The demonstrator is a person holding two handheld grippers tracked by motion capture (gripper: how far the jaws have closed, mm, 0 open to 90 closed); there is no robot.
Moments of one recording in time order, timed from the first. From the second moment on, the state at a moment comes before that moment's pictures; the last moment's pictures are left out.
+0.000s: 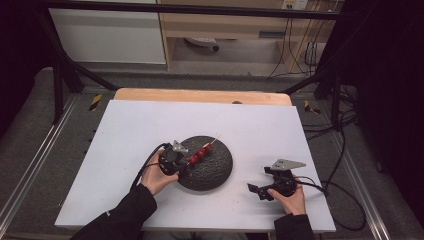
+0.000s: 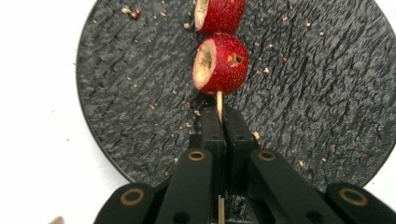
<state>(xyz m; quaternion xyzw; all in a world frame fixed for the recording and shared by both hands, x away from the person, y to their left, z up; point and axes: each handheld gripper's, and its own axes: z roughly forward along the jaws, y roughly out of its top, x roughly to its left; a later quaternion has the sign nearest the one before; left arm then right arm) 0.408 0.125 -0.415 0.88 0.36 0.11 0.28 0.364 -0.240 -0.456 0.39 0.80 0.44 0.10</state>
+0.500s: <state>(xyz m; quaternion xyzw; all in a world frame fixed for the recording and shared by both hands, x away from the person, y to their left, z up) 0.409 0.120 -0.421 0.89 0.35 0.10 0.27 0.365 -0.241 -0.457 0.40 0.80 0.44 0.10</state>
